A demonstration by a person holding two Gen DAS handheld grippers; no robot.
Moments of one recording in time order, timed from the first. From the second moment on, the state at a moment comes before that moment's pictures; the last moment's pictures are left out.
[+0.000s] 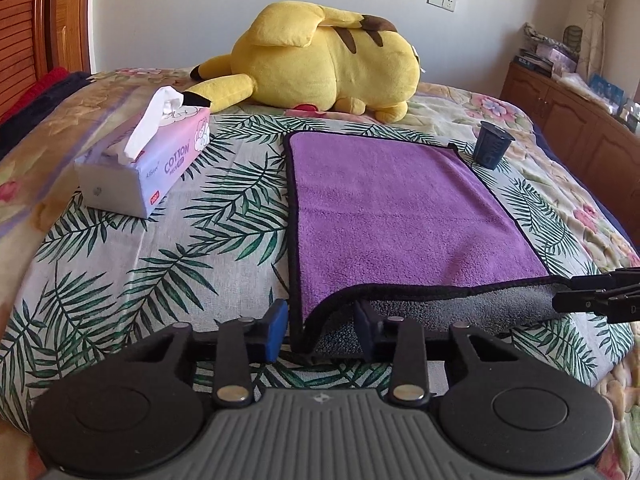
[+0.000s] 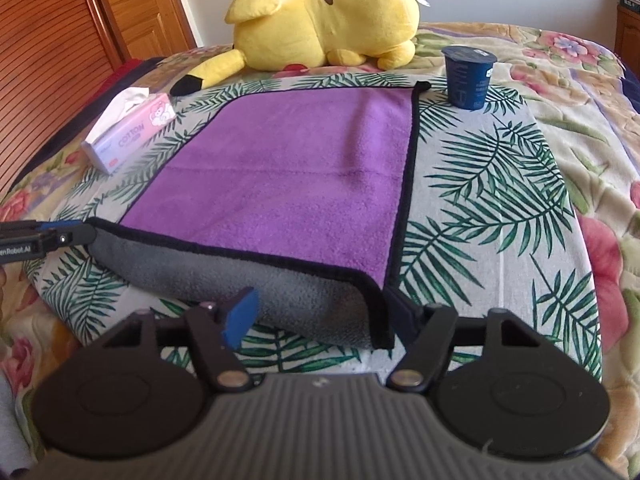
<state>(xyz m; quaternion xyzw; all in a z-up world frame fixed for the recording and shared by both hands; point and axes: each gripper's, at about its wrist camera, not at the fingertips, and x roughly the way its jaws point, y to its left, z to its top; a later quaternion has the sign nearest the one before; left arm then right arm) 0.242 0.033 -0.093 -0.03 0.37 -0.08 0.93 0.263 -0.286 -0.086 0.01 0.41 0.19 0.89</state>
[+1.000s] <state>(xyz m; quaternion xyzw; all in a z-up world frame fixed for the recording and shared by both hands) 0.241 0.028 -0.101 -0.02 0.36 -0.09 0.93 0.264 -0.297 -0.089 -0.01 0.41 0.17 0.90</state>
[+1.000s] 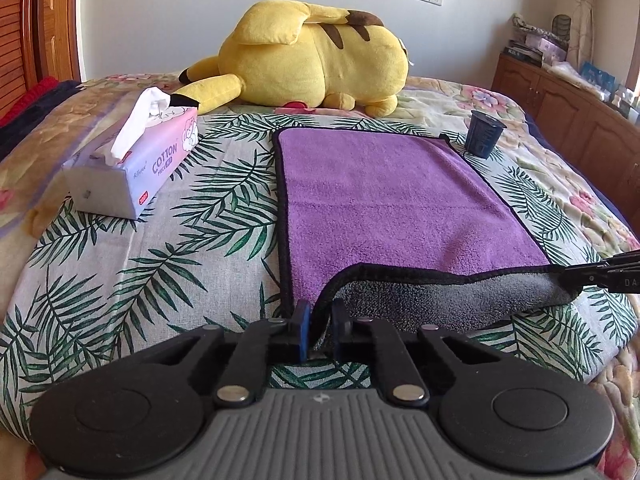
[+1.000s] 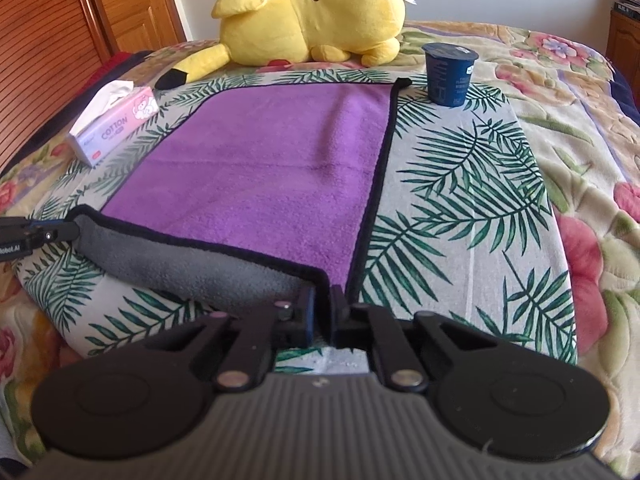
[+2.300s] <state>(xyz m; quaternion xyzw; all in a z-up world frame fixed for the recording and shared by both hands) 0.244 0.029 -0.066 -0.02 0.31 -0.09 0.95 0.271 -0.304 -0.062 0.00 0.32 0.17 0.93</state>
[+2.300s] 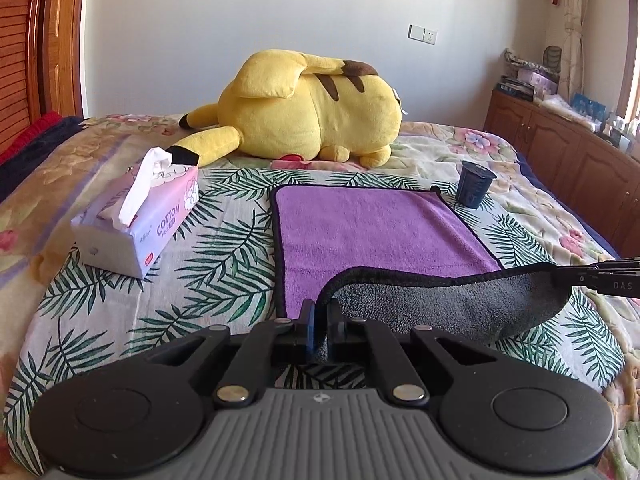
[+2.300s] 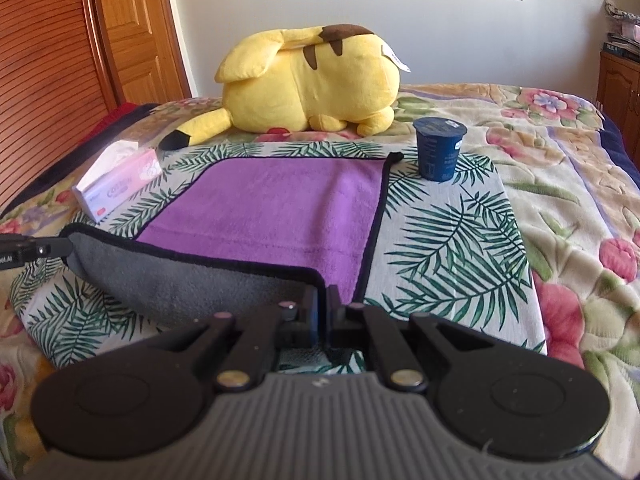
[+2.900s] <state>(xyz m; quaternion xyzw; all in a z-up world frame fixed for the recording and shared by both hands) 0.281 0.021 -0.057 -0.01 0.30 -0.10 0.95 0.292 -0.301 -0.049 -0.01 0.28 0.18 0.94</state>
